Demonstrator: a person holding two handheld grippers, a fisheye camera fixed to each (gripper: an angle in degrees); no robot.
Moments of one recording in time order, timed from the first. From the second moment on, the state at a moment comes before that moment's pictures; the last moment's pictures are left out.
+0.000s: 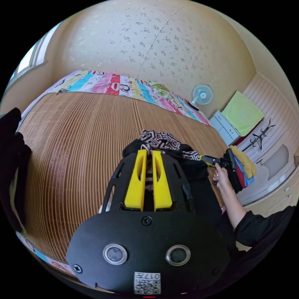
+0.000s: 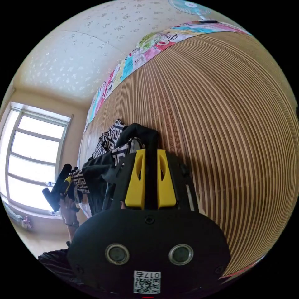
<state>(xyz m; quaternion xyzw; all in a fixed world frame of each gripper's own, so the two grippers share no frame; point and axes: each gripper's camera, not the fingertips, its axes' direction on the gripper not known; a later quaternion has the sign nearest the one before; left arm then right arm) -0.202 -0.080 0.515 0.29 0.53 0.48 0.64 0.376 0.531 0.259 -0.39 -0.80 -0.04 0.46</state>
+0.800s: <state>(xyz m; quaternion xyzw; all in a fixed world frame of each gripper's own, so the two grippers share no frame) -0.175 -0.191 0.555 0.15 0.64 0.39 0.65 0.340 0.505 0.316 -0.39 -0.77 0.10 0.50</state>
